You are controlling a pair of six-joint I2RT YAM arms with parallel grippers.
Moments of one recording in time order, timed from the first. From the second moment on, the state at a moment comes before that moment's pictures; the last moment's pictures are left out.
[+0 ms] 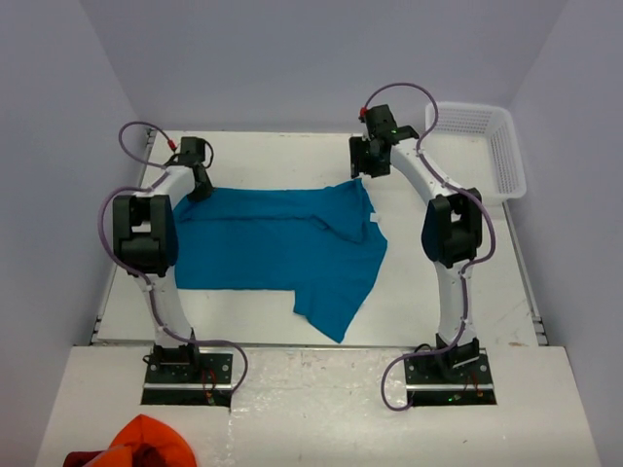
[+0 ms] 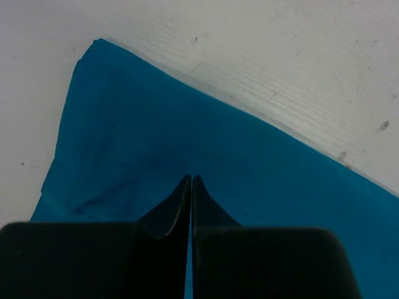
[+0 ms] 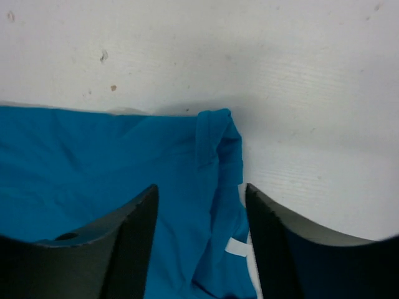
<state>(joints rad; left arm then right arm) 0.01 2.01 1.46 -0.43 -0.26 -0.41 0.32 2.22 2.05 -0.79 0.02 0.23</state>
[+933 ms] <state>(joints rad) 0.08 2.15 1.59 -0.48 -0.27 -0.40 0.28 2.47 2.25 -0.93 -0.10 0.22</state>
